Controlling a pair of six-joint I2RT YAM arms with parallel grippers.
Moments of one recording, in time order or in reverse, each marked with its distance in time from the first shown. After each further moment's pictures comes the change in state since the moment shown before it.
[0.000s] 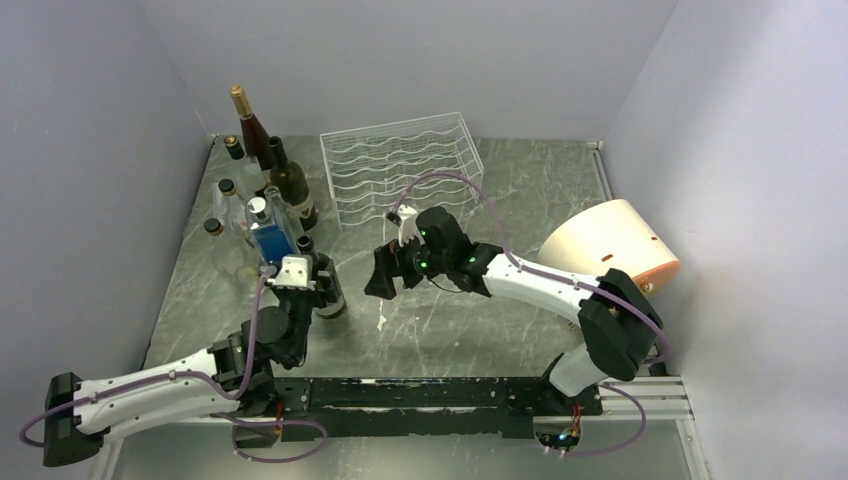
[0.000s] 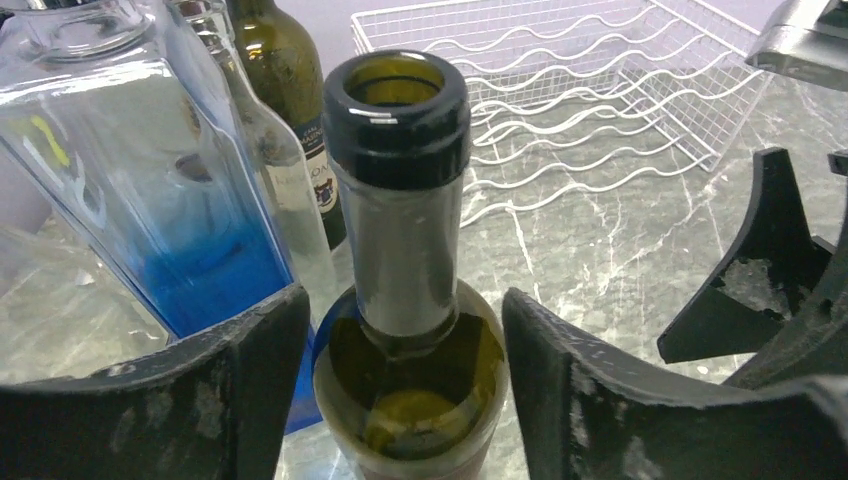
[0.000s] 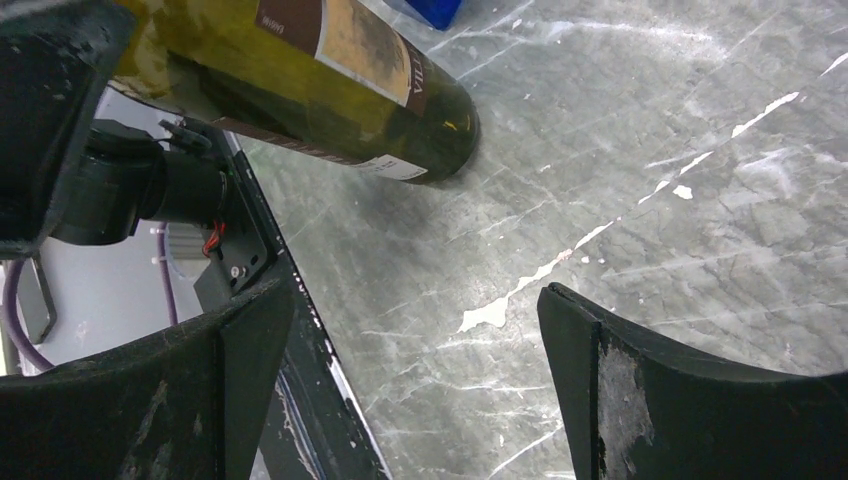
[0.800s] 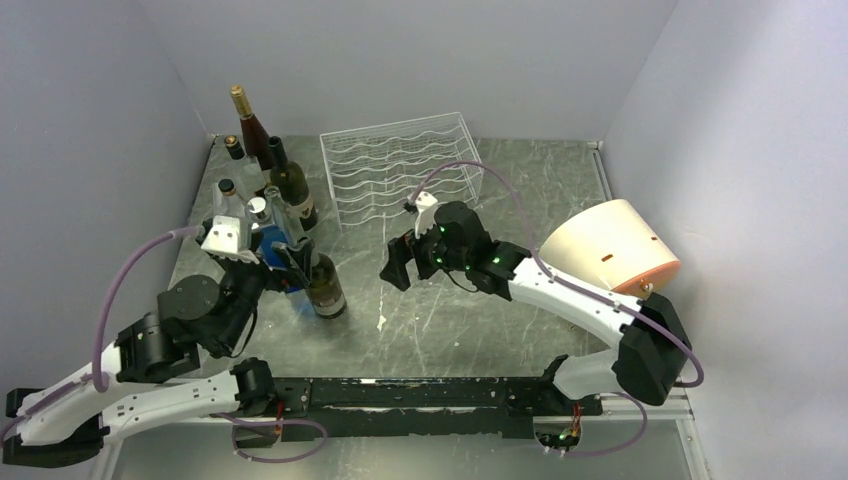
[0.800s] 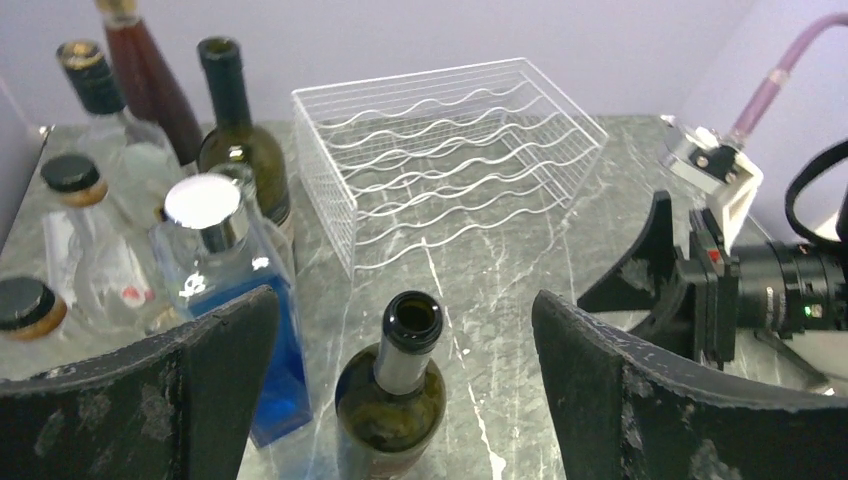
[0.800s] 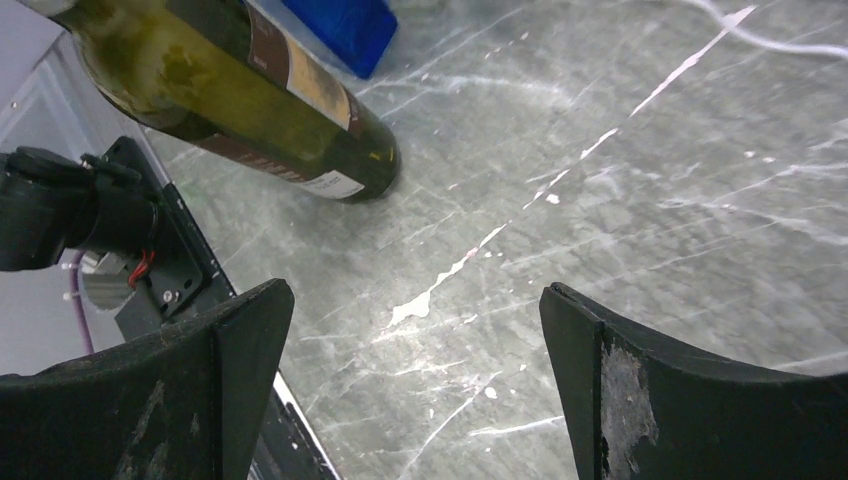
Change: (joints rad) left arm 0.000 -0.012 0.617 -0.764 0.141 -0.284; right arm -0.011 -0.163 0.011 -0.134 0.176 -0.117
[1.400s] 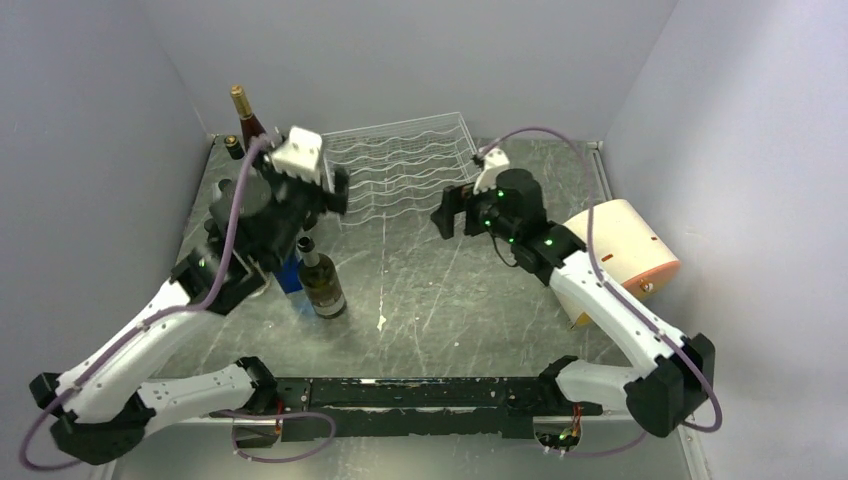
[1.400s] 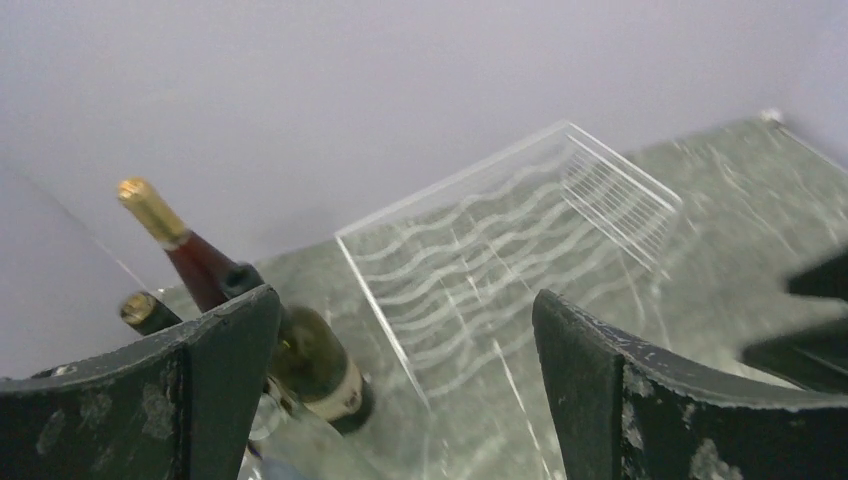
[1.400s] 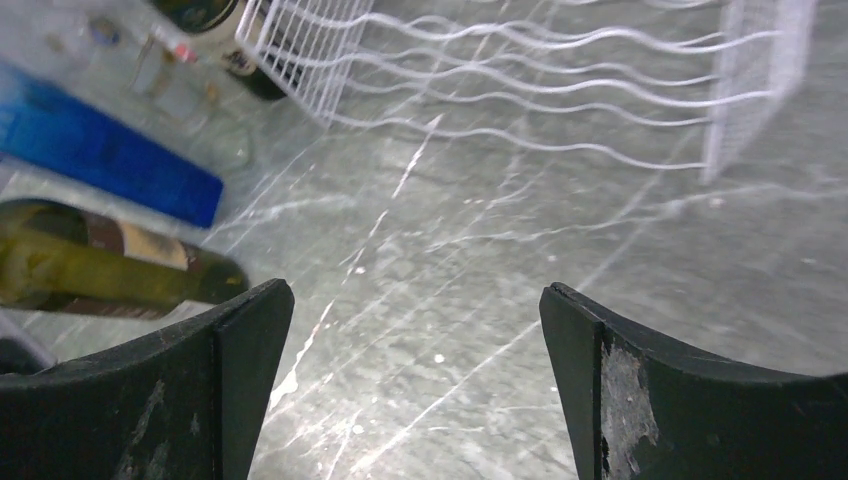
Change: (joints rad) left arm 0.270 0.457 0.321 0.226 0.344 0.413; right arm -0.243 -0.150 0.089 -0.125 0.161 -0.038
